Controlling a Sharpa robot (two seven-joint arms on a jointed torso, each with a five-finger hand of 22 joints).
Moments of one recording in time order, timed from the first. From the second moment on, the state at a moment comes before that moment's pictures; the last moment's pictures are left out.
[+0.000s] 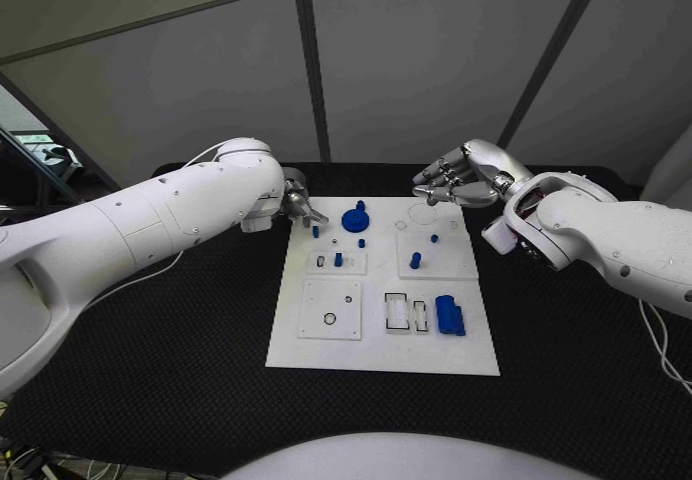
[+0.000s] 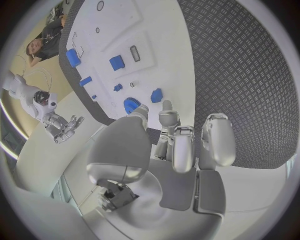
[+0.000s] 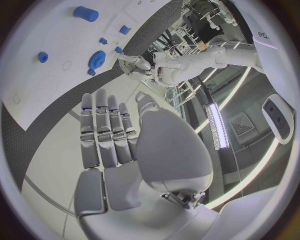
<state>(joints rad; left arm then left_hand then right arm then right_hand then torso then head) 1.25 -0.52 0.09 1.01 -1.24 0.28 -0.51 1.13 -0.04 0.06 0.28 0.17 0.95 0.06 0.49 0.66 1.27 -0.01 1.04 0.91 1.47 -0.08 1.53 1.31 0.06 1.42 0.04 1.34 1.28 1.23 -0.76 0.02 1.39 -0.90 -0.29 0.17 1.43 -0.10 0.06 0.27 0.36 1.05 0.18 0.07 0.07 1.26 0.12 0.07 0.10 1.31 0.06 0.07 0.27 0.17 1.02 0.20 0.23 0.15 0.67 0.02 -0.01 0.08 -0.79</state>
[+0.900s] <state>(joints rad) 1.24 -0.52 0.08 1.01 -1.24 0.32 -0.51 1.16 -0.02 0.05 0.28 0.17 0.96 0.06 0.49 0.65 1.27 -0.01 1.04 0.91 1.47 -0.08 1.53 1.31 0.06 1.42 0.04 1.34 1.28 1.23 -0.75 0.02 1.39 -0.90 -0.29 0.17 1.43 -0.10 0.06 0.27 0.36 1.05 0.18 0.07 0.07 1.26 0.12 0.07 0.10 1.31 0.06 0.07 0.27 0.17 1.02 0.20 0.23 0.15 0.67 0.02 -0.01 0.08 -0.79</state>
